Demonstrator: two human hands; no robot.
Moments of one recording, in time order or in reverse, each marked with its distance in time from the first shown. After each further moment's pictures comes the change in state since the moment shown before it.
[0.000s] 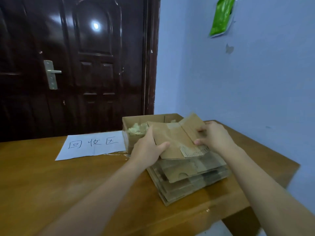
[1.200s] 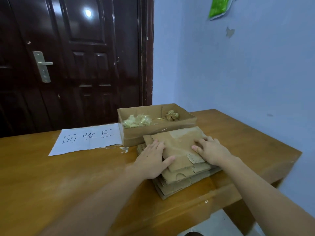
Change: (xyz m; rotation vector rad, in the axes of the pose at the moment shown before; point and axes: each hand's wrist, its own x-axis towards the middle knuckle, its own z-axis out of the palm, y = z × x) left_hand -0.001 -0.045 0.064 0.454 -0.366 0.214; right_hand -0.001 0.060 0.085 -0.181 -0.275 -0.015
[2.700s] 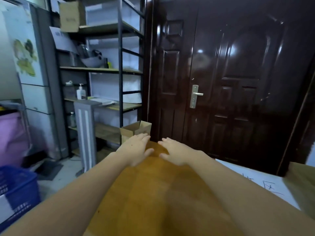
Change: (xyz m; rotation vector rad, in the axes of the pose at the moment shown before) left_hand -0.377 -0.356 -0.296 0.480 0.316 -0.756; right_hand -0.025 -0.684 -0.007 0.000 -0.007 -1.270
